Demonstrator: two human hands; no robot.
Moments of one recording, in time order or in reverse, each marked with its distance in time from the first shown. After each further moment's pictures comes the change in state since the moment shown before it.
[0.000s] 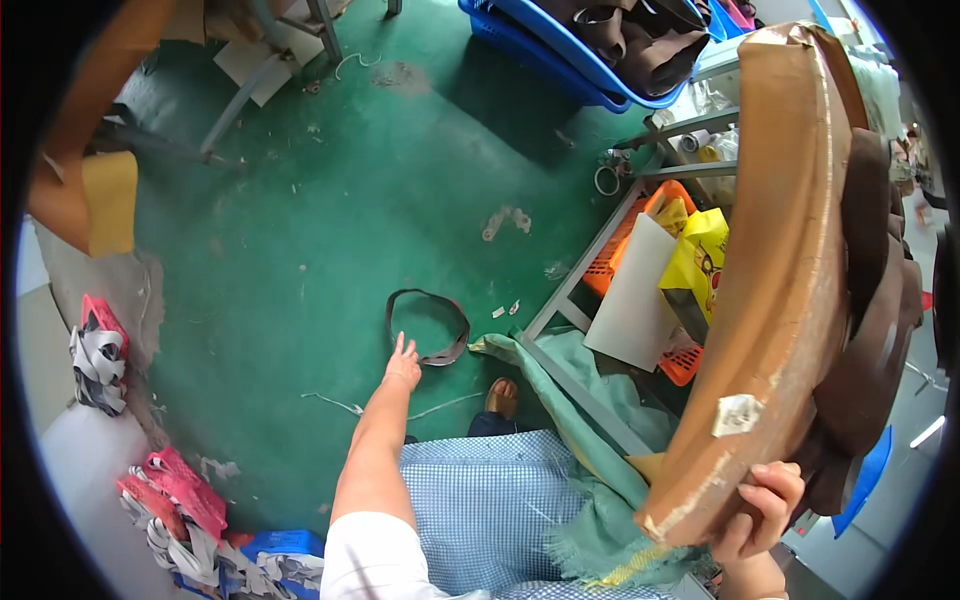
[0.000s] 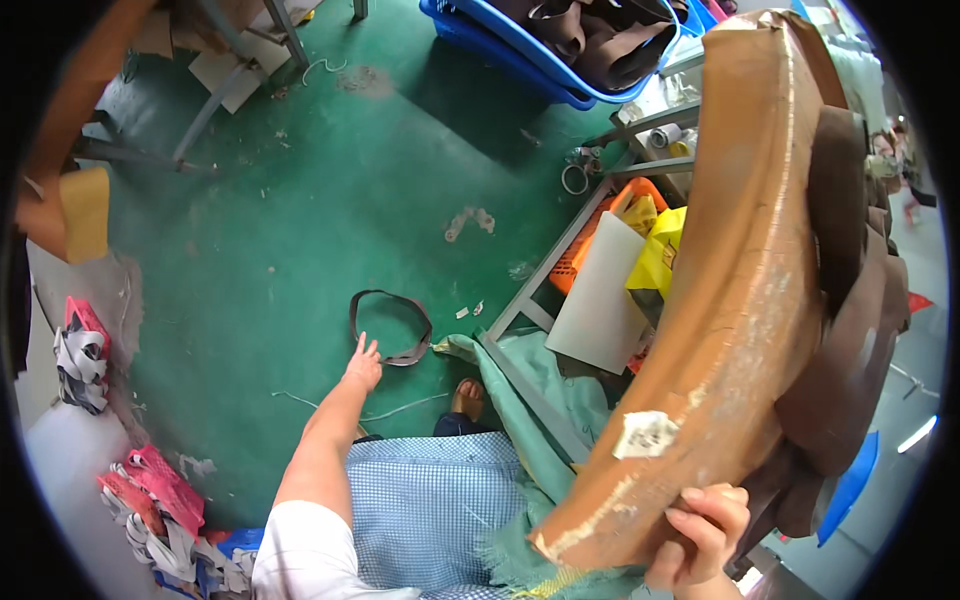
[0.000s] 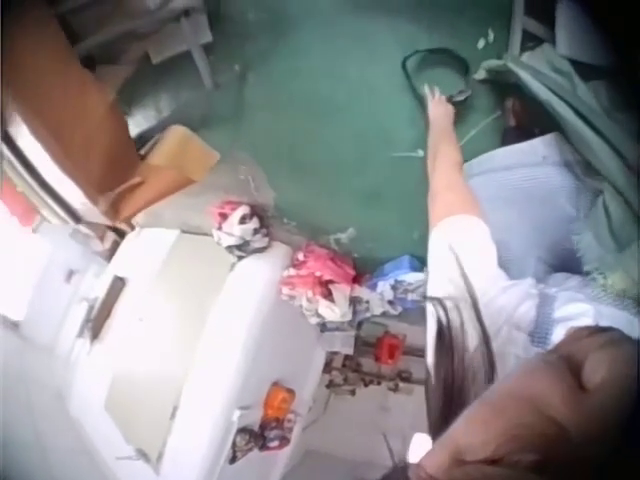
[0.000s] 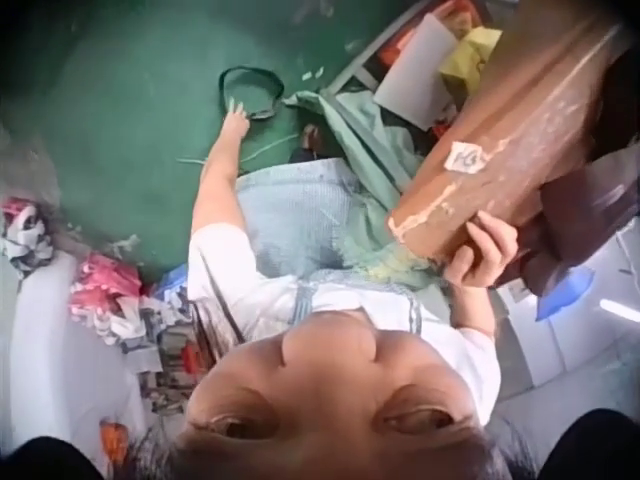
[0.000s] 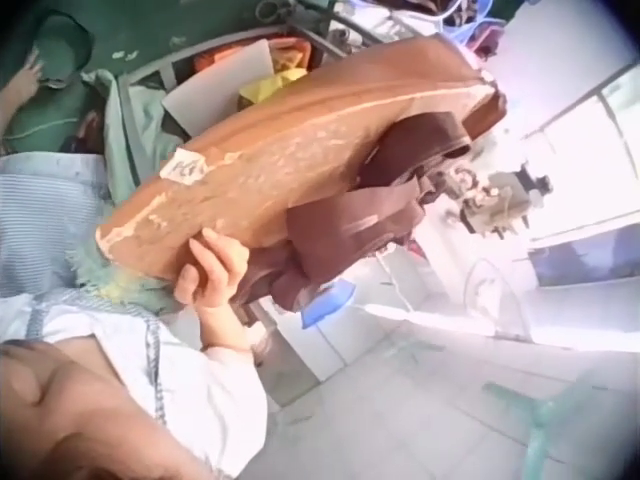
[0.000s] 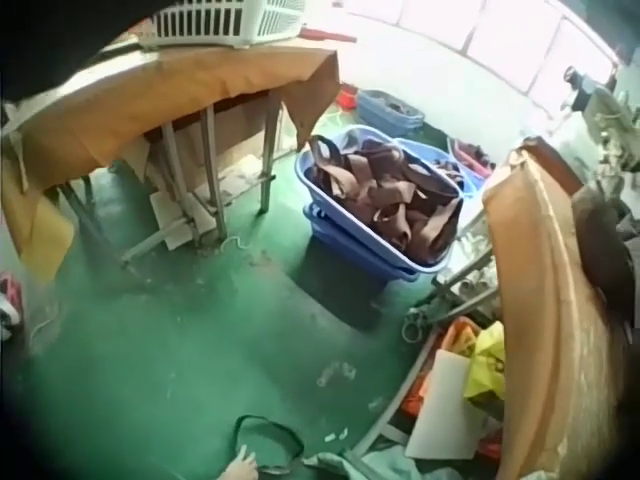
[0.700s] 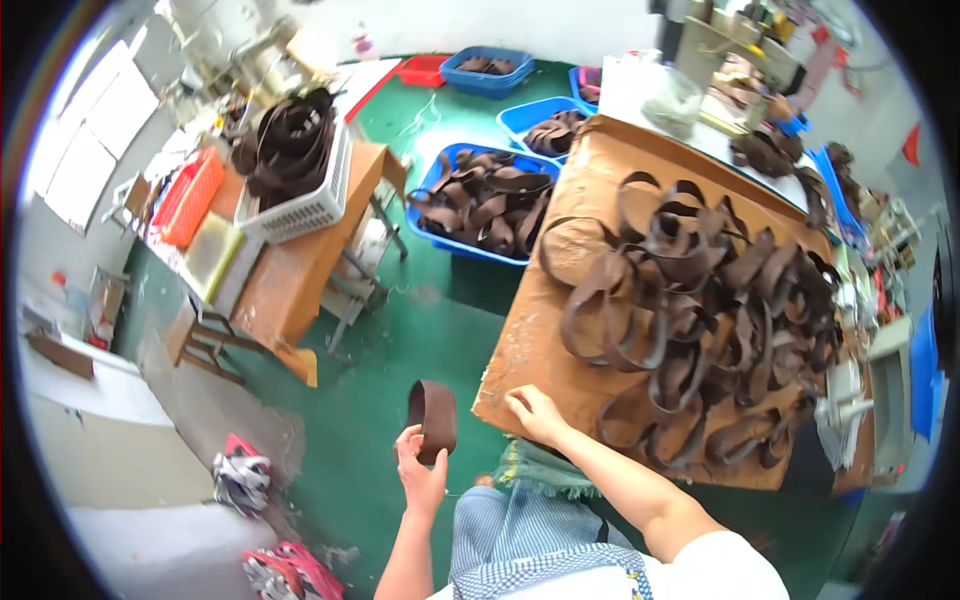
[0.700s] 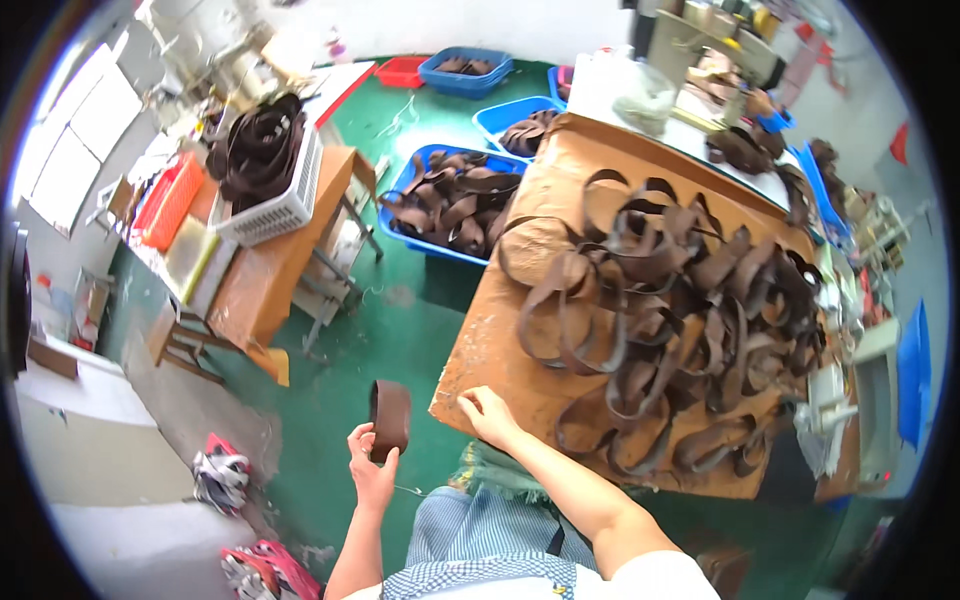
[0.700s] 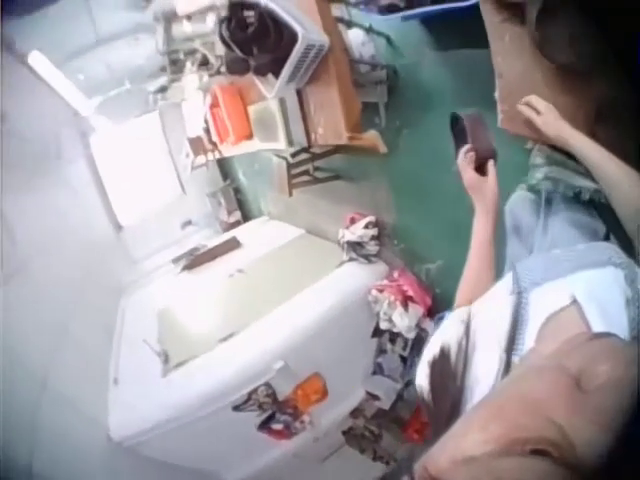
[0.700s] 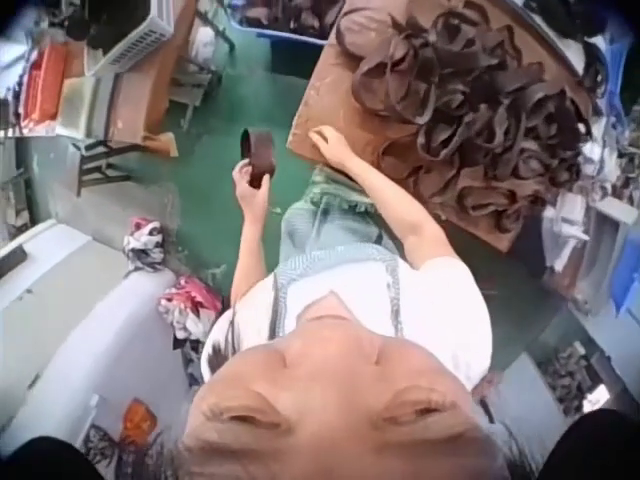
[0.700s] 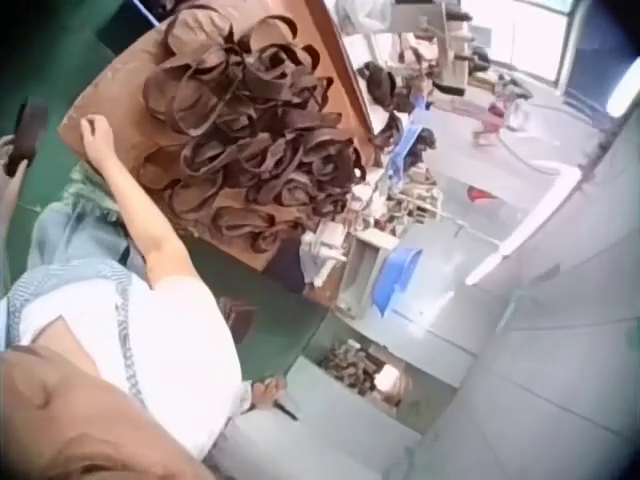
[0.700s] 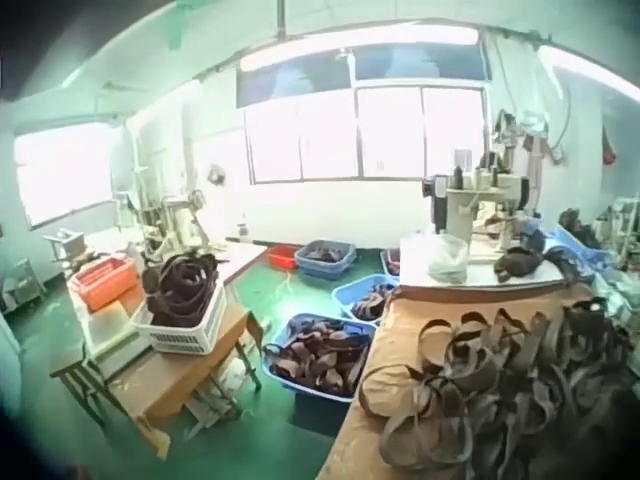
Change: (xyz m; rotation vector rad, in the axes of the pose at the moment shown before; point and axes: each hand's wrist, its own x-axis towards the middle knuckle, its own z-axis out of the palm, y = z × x) left_hand -0.491 0.136 -0.382 -1.282 1.432 -0.402; right_hand 0.030 -0.025 0.004 0.588 0.071 0.338
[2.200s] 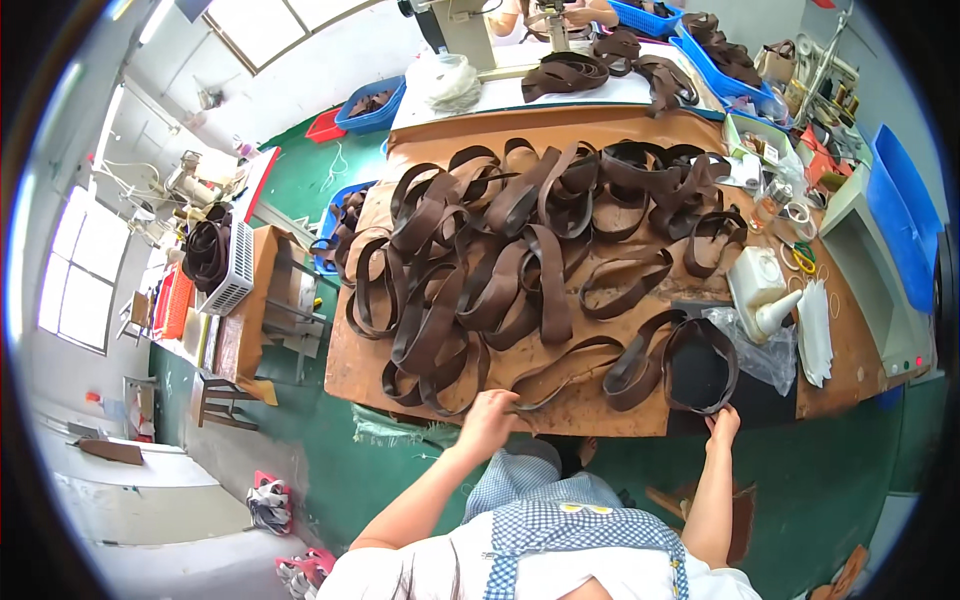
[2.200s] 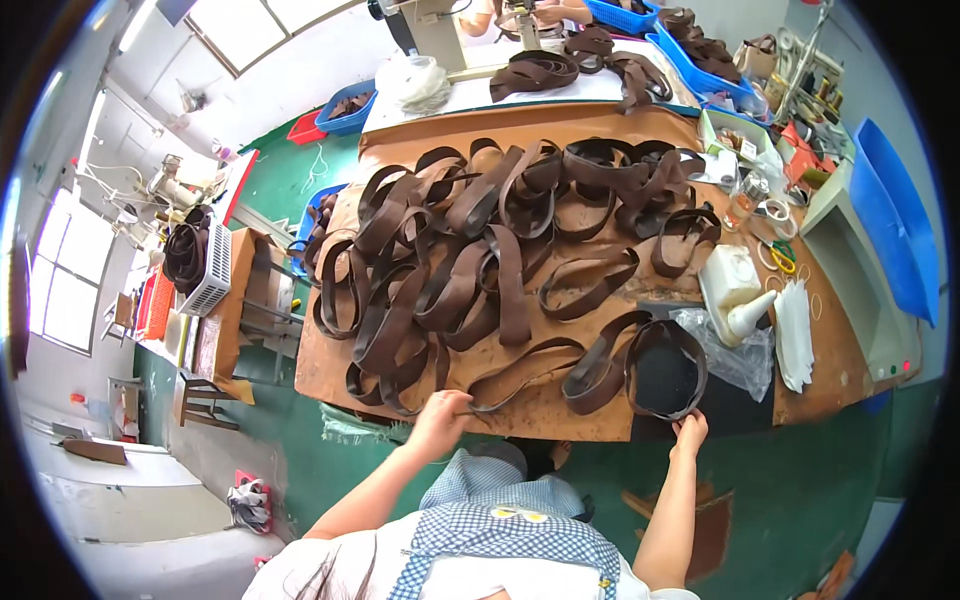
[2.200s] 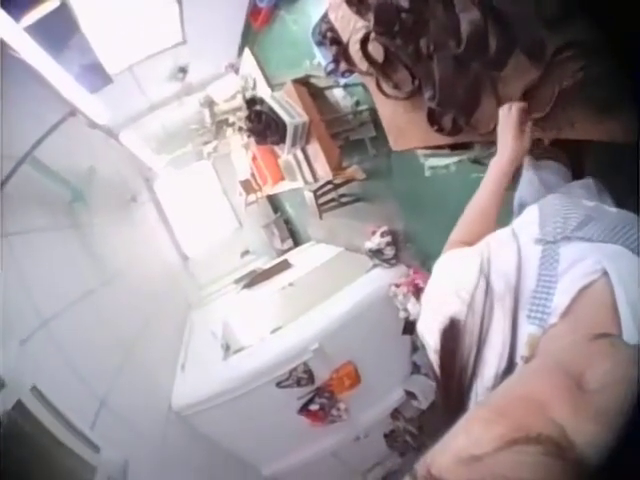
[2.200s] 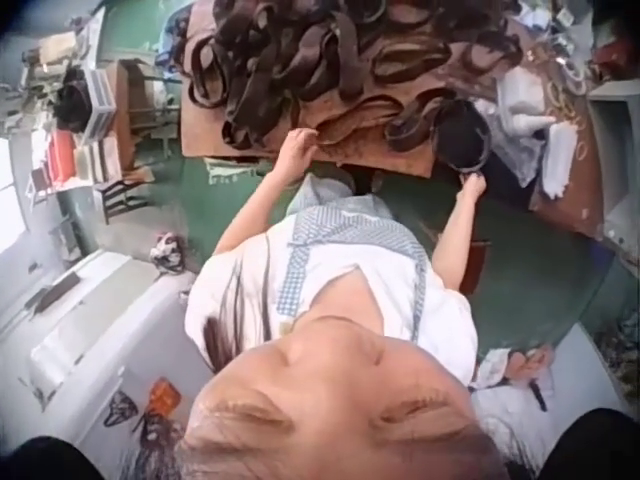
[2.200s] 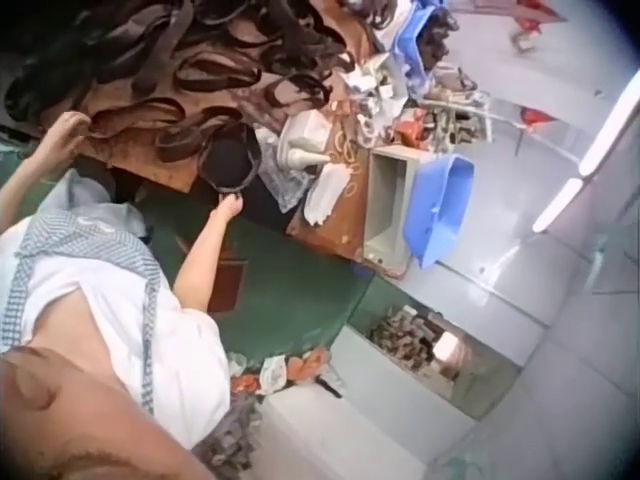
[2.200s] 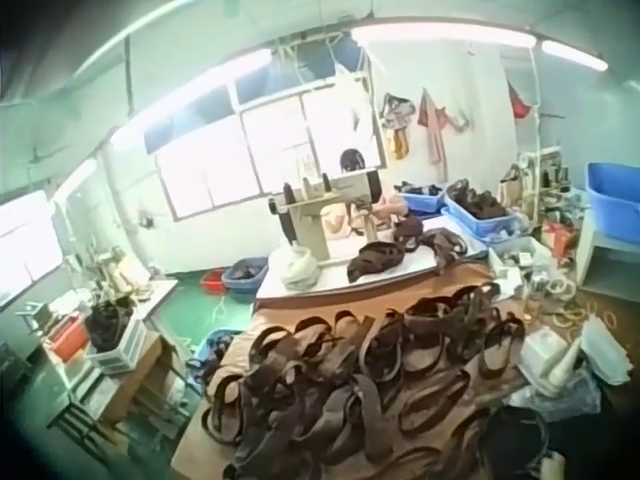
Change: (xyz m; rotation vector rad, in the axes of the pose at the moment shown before) left_hand -0.228 0.214 0.359 0.335 -0.747 0.596; right_hand -0.515 0.364 -0.477 0.946 1.172 1.001
